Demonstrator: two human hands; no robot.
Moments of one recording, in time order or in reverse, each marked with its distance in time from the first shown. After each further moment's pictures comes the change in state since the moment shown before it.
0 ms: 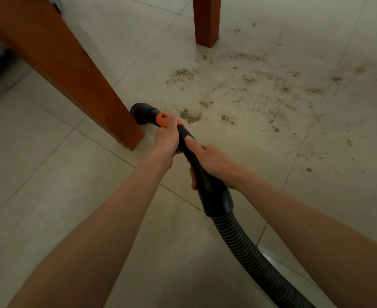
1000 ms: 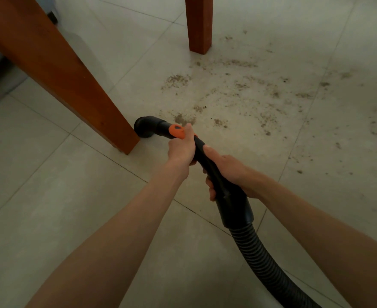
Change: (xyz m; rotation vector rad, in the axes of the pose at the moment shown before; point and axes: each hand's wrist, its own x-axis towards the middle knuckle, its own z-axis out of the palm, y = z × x) left_hand -0.025 -0.009 0.034 0.059 -0.016 -0.034; right_hand -0.025 0.016 -0.034 0.068 -0.038 0.108
